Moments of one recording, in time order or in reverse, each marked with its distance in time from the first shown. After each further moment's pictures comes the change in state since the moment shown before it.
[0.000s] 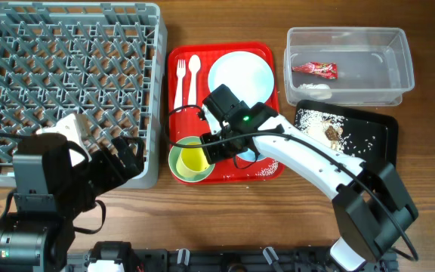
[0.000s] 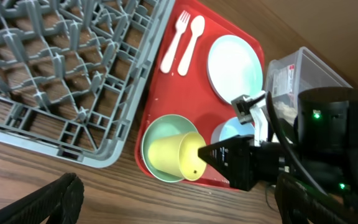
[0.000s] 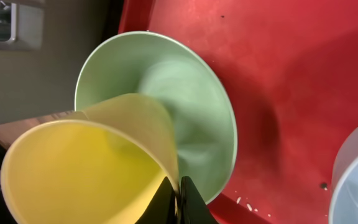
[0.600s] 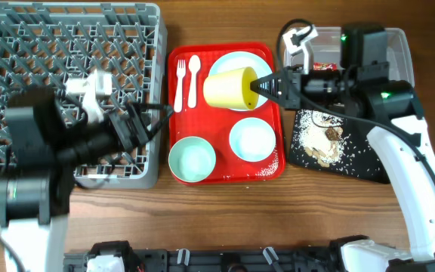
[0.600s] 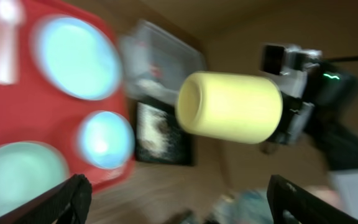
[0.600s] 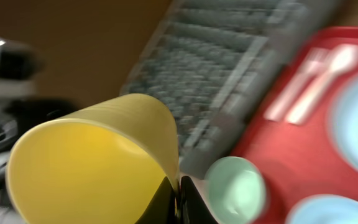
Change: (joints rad) left arm 0.102 0.196 0.001 0.348 0.733 0.024; right arm -0.545 -0.378 0.104 0.045 -0.727 -0.210
